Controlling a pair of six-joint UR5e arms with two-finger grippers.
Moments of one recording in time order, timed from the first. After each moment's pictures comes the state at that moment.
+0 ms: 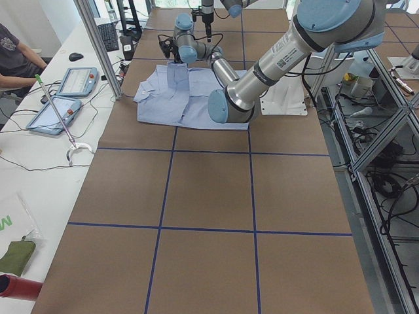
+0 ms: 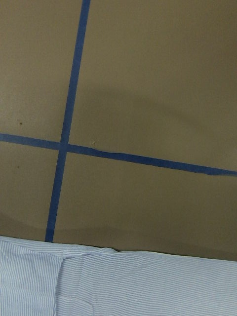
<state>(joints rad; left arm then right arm) -0.67 -2.60 -1.24 -2.09 -1.91 -1.91 0.90 -1.43 2.00 -1.61 2.13 0.68</state>
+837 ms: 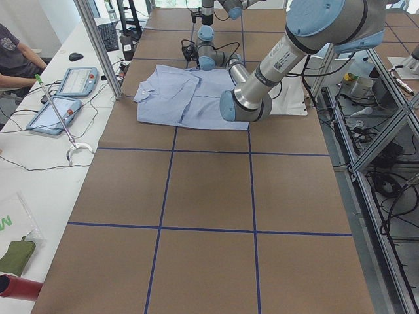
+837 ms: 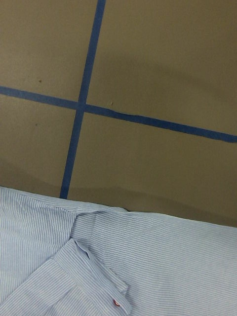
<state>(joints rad) -0.52 -2.59 -1.25 -2.18 -1.80 -1.87 0.87 -1.42 1.97 -1.46 2.14 0.74</state>
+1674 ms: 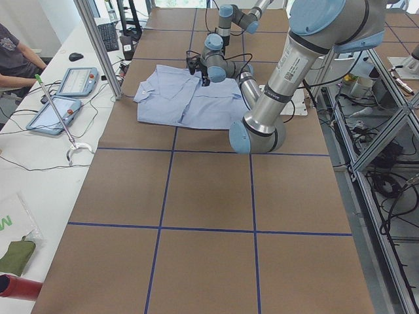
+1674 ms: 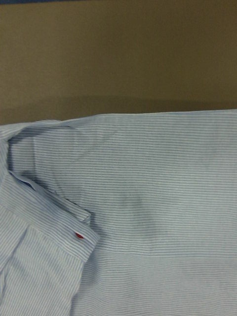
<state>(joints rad) -0.56 -2.24 -1.74 -1.92 -1.80 -1.73 0.50 -1.46 1.97 -1.21 1.93 1.34</state>
